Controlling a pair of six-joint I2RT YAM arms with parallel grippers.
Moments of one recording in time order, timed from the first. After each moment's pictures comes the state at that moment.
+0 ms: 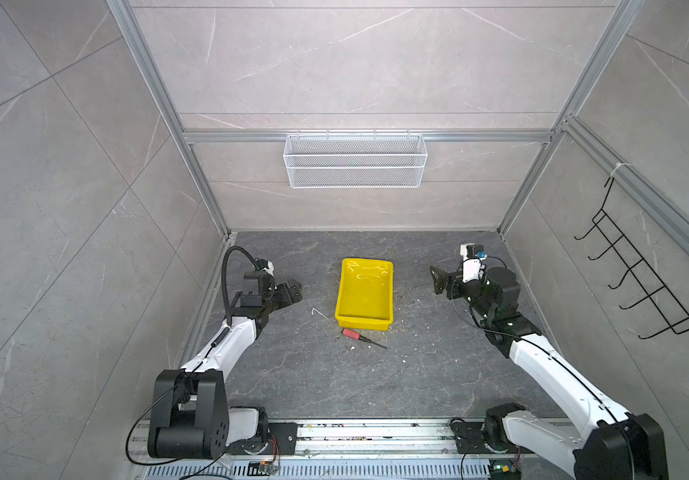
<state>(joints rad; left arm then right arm) -0.07 1.29 0.74 -0.12 0.18 -0.38 0.21 1.07 0.75 0.10 -0.12 0.09</state>
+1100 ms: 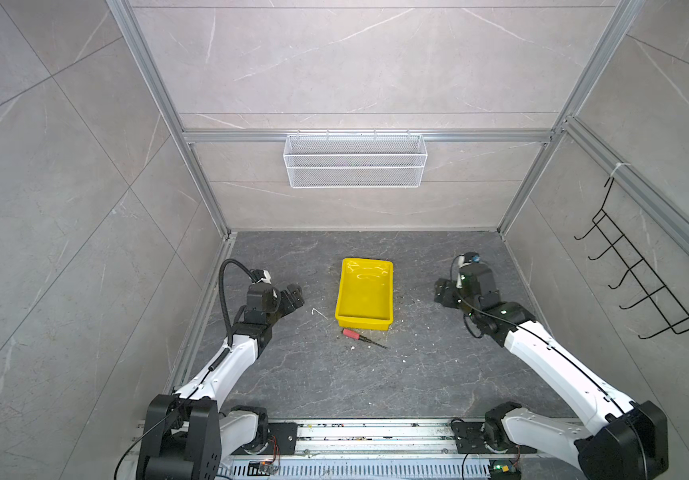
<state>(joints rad) -0.15 1.15 0.58 0.00 0.03 -0.58 0.44 1.17 0.89 -0.41 0.20 0.39</state>
